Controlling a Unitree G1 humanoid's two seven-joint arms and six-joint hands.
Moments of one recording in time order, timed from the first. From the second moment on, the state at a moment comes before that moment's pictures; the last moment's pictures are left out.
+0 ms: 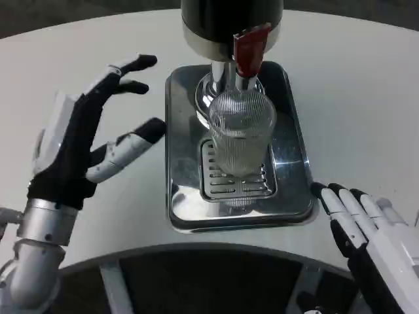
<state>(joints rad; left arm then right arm) -0.43 0.46 -0.01 0.33 0.19 -0.63 0.15 0.50 -0.07 0.09 -0.95 -1.13 -0.04 0.33</state>
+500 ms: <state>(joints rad) -0.44 0.58 0.07 0.10 -0.23 -0.54 -0.40 0.50 -0.05 0.13 -0.95 -1.17 -0.04 0.34</state>
